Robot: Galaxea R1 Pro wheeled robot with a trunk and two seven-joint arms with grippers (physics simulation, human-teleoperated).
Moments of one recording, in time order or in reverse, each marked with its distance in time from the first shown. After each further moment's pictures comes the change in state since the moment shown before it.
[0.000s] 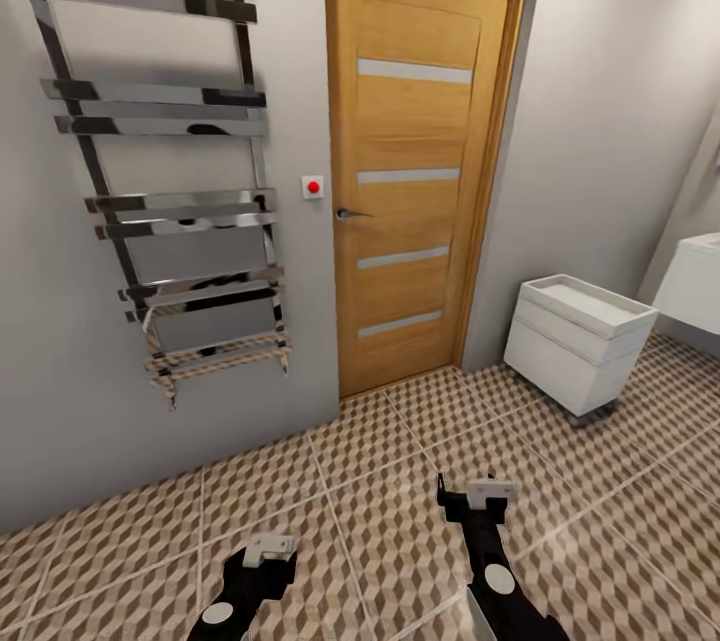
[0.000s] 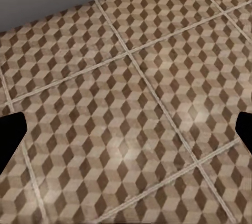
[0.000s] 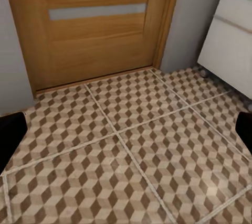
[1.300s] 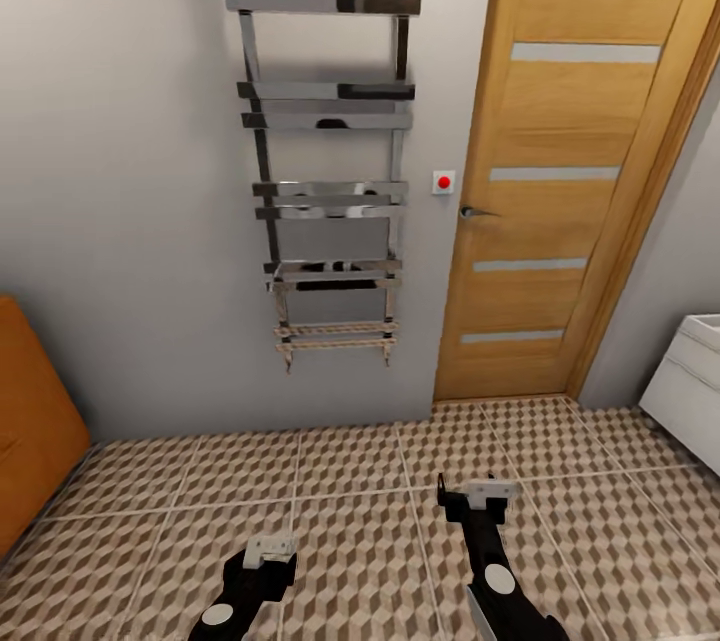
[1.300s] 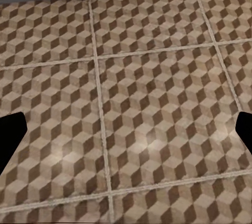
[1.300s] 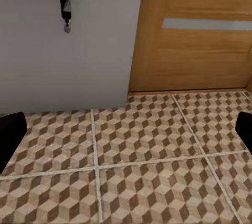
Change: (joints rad) left arm 0.000 0.000 0.000 0.006 0.000 0.000 0.000; right arm 0.000 0.000 -0.001 0.000 0.001 0.000 0.000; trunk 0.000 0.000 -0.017
